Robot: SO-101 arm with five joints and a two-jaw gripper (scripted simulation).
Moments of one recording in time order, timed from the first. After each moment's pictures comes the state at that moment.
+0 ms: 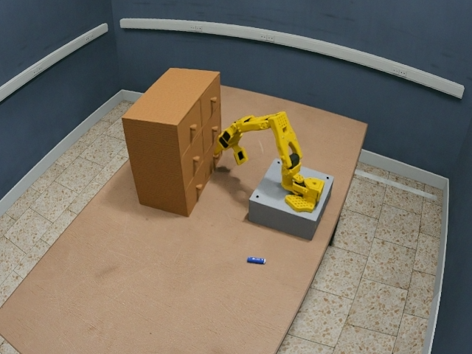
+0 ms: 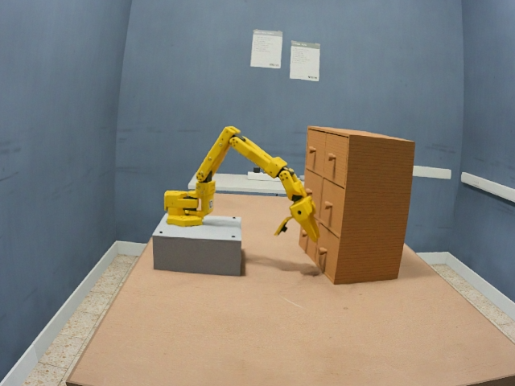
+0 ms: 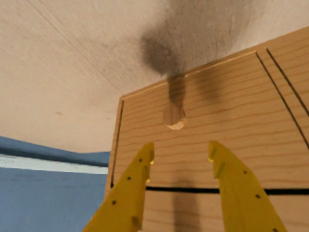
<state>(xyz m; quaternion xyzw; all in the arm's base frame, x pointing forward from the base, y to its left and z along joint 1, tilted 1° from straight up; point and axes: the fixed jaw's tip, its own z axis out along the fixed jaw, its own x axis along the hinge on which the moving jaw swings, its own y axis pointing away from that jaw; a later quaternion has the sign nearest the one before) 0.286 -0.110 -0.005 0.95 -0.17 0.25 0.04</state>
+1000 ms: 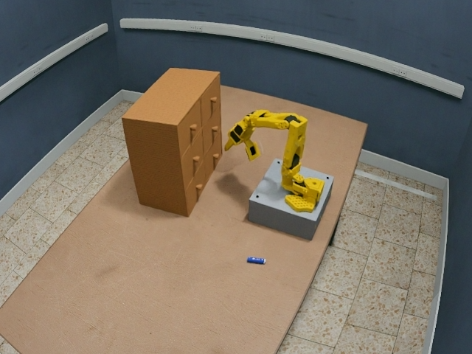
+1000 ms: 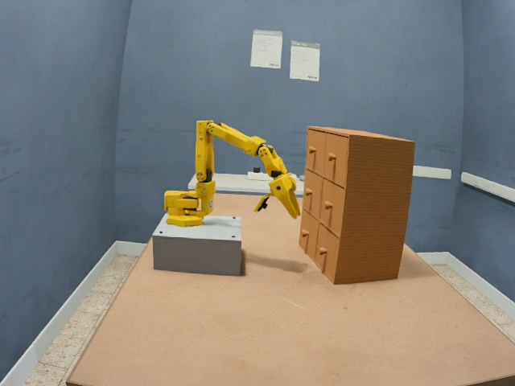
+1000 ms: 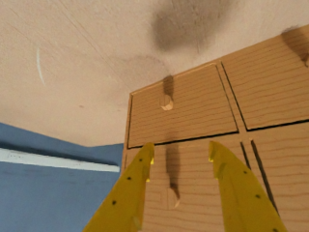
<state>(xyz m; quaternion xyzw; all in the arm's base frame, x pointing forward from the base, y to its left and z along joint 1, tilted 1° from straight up) 0.239 -0.090 0.044 0.95 -0.17 0.25 0.04</state>
